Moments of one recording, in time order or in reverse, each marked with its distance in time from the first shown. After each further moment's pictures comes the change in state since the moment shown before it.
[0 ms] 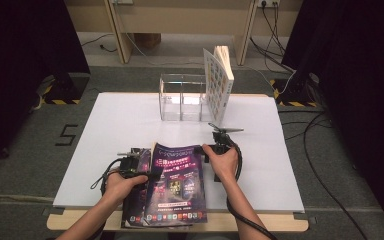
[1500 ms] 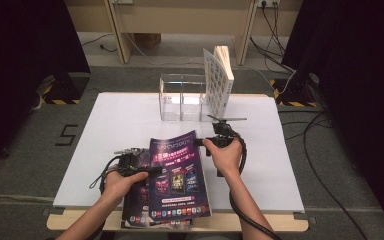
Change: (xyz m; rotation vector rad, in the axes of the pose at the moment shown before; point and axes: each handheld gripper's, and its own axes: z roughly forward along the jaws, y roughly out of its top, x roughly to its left) left arm -0.004 0.007 -0.006 -0.092 -0.023 0.028; right arm 0.044 0.012 -0.045 -0.057 0.073 -0.183
